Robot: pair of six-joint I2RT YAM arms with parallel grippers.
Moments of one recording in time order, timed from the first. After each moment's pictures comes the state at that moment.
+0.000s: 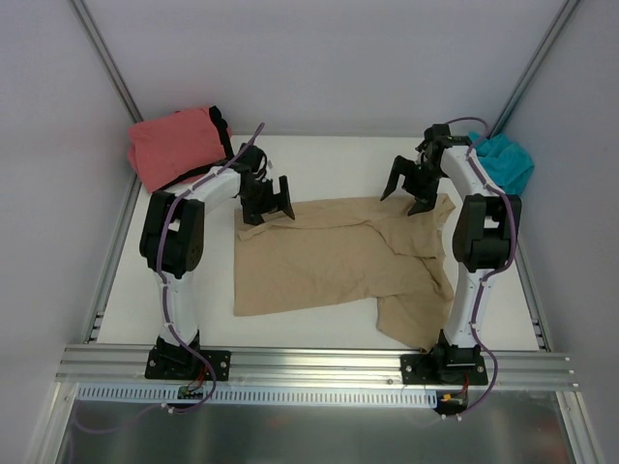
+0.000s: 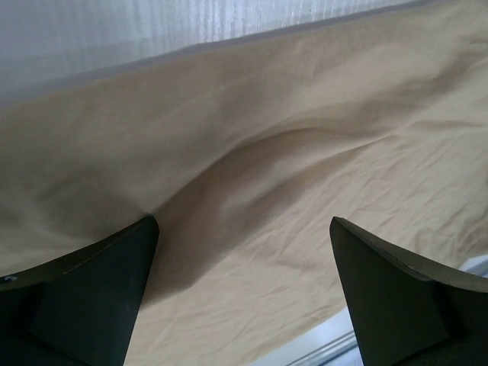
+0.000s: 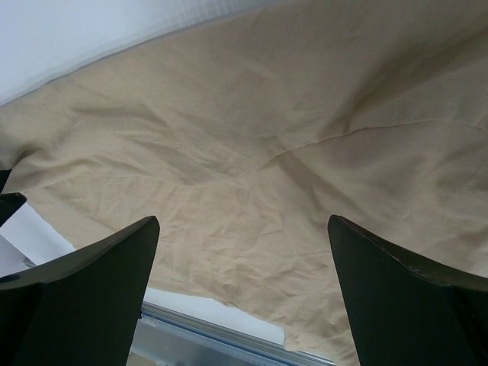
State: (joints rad) left arm -0.30 2.02 1.51 -0.65 0.32 -0.45; right arm 0.06 2.11 1.82 -1.04 -0.32 0.37
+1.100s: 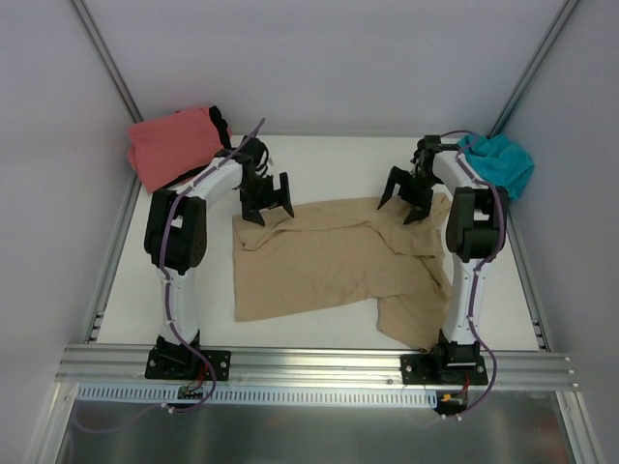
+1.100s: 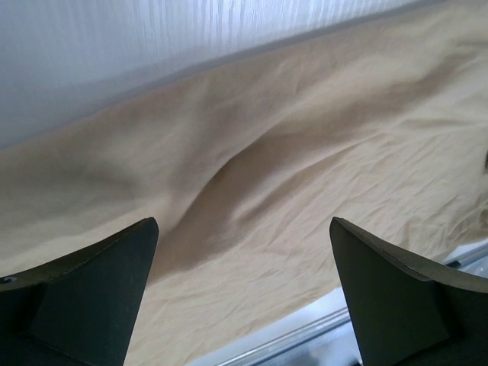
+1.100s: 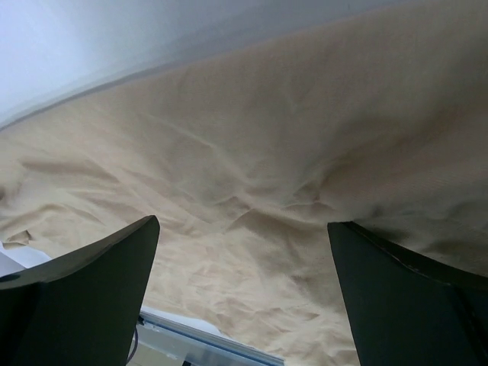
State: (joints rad) left arm -0.30 2.08 1.63 -0.83 0.35 -0.46; right arm 0.06 2.25 1.83 -1.01 -0.32 0.39
